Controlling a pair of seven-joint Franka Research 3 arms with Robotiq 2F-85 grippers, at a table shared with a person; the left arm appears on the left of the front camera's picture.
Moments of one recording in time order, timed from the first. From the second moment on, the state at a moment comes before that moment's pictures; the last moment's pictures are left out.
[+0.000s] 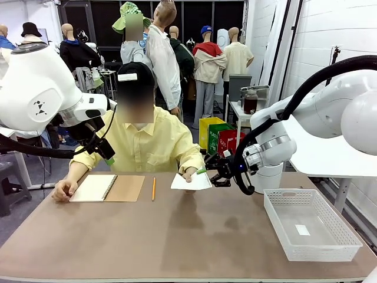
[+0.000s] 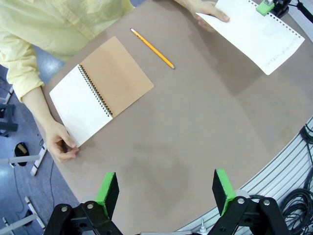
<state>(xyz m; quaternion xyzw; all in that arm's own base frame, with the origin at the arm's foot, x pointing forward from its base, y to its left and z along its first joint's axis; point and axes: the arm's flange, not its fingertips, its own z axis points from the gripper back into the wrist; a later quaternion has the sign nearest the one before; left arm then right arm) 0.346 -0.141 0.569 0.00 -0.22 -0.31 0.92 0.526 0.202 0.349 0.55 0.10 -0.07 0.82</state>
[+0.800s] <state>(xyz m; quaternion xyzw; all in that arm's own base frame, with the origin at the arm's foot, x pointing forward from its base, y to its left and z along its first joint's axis) 0.346 -0.141 0.569 0.00 -0.22 -0.31 0.92 0.527 0.193 0.364 0.52 0.09 -0.05 0.85</state>
